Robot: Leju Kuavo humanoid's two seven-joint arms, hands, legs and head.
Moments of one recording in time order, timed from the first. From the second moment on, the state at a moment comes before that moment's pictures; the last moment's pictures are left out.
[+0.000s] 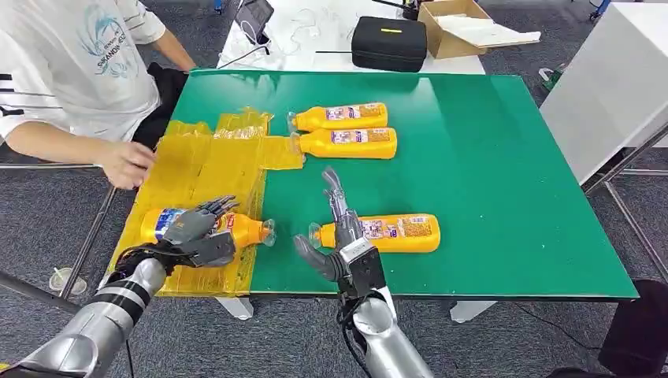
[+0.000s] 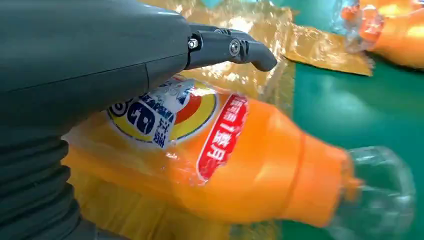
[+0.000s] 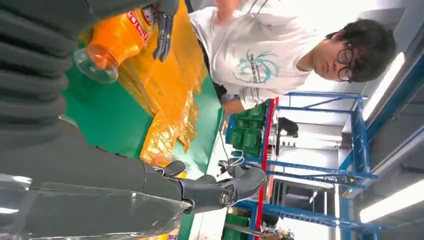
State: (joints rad) left arm -0.61 0.08 -0.36 -0.43 -0.85 -0.19 -0.70; right arm -0.21 0.27 0.45 -1.19 0.10 -0.19 -0.61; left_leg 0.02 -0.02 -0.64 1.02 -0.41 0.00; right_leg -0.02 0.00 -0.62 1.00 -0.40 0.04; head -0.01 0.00
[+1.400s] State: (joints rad) left arm -0.16 -0.17 0.02 -1.19 -0.17 0.22 -0.70; right arm -0.30 -0.15 0.40 -1.14 0.66 -0.03 -0.10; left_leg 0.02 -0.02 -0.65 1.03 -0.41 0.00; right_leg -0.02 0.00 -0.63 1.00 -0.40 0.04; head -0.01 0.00
